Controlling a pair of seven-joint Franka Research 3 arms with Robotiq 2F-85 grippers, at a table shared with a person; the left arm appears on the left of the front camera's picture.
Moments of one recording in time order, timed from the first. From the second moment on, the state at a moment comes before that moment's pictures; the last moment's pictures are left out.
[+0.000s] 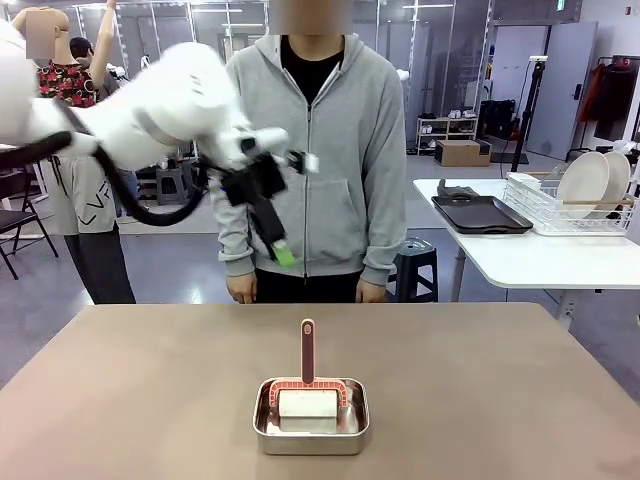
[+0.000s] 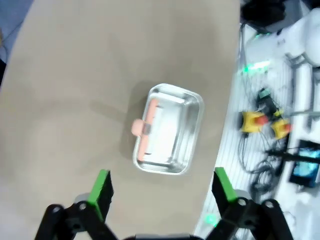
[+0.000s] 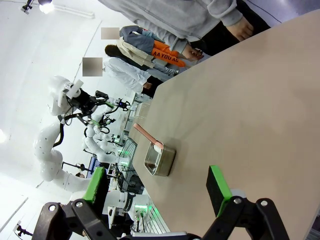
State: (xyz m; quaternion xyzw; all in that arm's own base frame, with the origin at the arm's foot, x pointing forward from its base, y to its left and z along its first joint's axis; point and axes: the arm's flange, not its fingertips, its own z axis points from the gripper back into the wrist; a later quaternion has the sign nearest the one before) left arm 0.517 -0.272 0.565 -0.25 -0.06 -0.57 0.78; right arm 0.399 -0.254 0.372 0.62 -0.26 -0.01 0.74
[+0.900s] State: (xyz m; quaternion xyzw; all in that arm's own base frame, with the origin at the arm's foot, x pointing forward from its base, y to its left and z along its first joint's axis) left arm 0.389 0.206 0.459 -0.56 -0.25 0.01 0.79; right arm 0.399 -0.254 0.372 0.62 -0.26 0.00 0.74
